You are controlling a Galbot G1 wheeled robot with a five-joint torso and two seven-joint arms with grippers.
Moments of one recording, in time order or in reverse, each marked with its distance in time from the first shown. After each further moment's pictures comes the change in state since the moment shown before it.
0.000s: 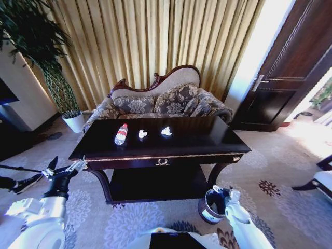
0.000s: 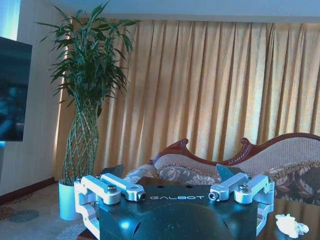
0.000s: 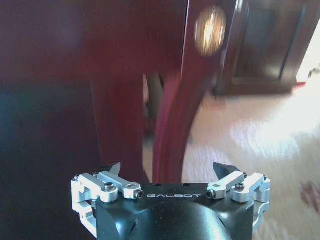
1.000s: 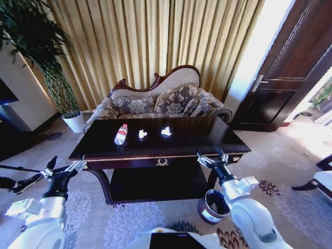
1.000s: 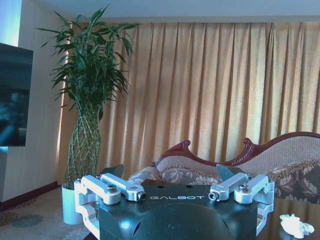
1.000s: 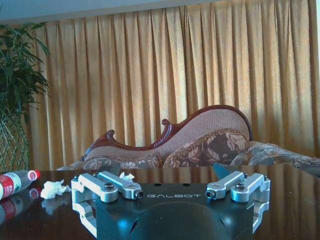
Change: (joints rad) left arm 0.000 -0.002 -0.006 0.000 0.022 -0.001 0.002; right arm -0.202 0.001 -0.057 0.840 0.032 -0.105 -0.073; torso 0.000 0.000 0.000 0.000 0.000
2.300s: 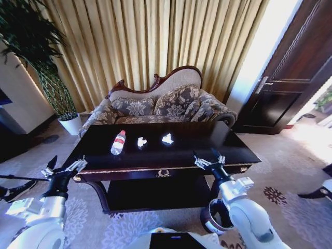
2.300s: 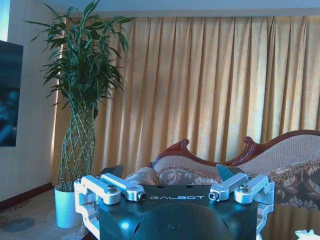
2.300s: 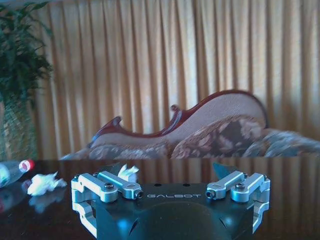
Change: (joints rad) left arm 0.000 0.005 0.001 0.000 0.005 0.006 0.000; right arm 0.035 -0.049 -0.065 -0.037 0.022 -0.047 -0.002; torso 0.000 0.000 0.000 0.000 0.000
